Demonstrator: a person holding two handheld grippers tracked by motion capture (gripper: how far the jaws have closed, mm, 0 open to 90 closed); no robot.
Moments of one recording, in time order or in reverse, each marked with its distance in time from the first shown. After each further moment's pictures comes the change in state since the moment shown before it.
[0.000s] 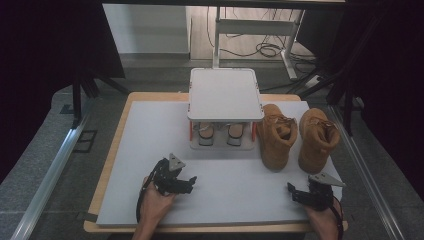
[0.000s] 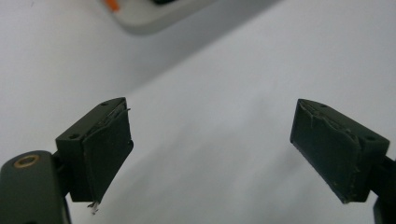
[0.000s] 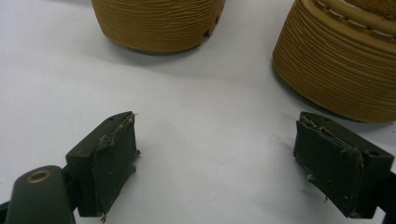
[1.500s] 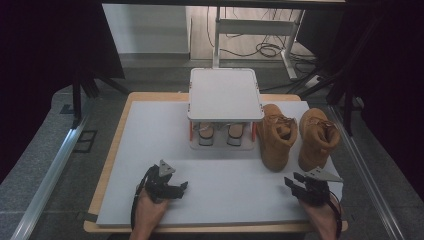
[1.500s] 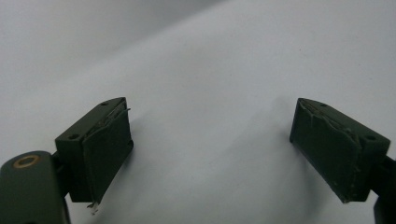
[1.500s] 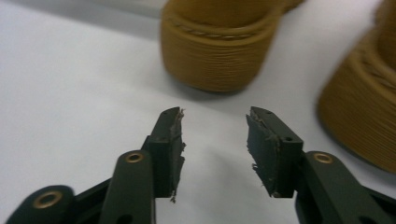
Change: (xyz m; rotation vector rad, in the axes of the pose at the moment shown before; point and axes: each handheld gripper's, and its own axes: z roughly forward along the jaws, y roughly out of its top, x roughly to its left) left arm 0.013 -0.029 0.004 0.009 -0.004 -0.046; right arm 0.018 0.023 -0.007 -0.030 0.121 -0.072
